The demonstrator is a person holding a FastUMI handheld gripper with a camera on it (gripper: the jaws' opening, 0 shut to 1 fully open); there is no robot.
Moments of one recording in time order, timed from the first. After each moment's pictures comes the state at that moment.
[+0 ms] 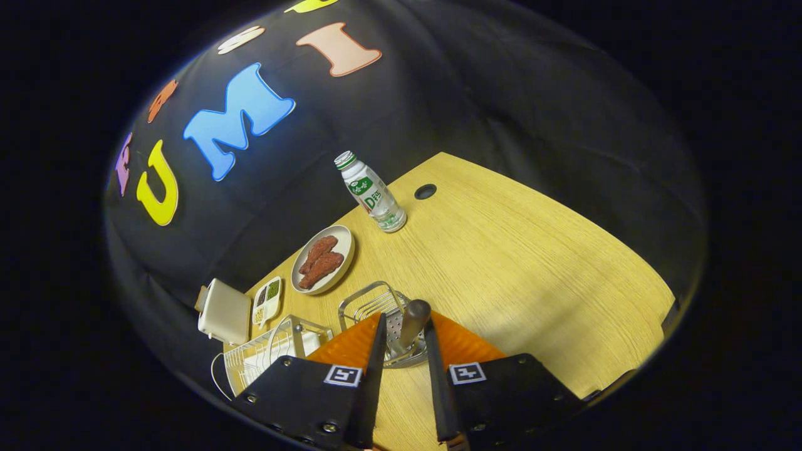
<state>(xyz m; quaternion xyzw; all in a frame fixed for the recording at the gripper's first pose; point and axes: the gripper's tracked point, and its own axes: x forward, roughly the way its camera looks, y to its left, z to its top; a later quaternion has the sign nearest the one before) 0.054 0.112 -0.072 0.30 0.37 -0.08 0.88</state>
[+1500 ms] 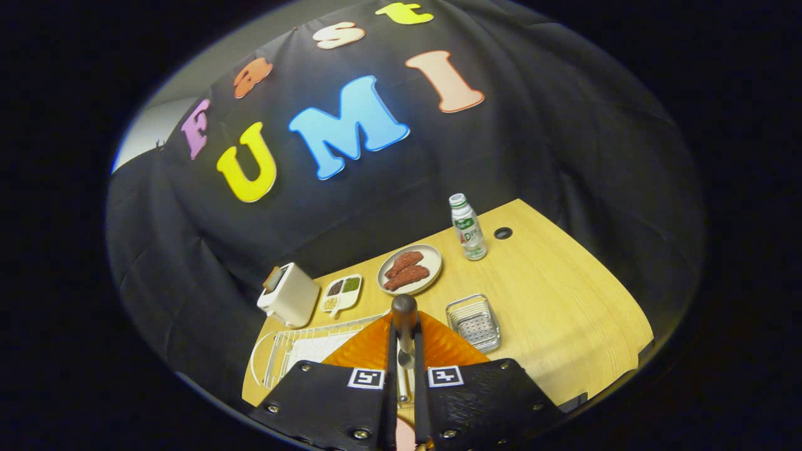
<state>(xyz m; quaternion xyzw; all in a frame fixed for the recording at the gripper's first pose) -0.003 0.207 0.092 0.23 0.31 0.09 0.92</state>
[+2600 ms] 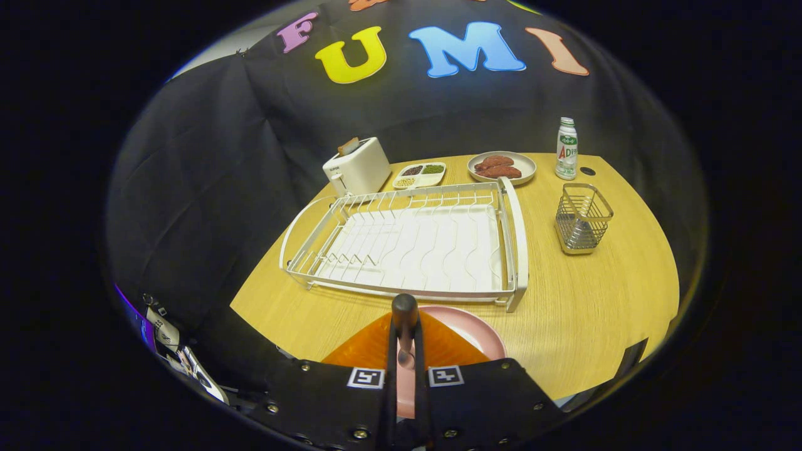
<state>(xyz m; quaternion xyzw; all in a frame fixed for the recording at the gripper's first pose) -0.166 0.369 -0.003 0.10 0.41 0.22 0.88</state>
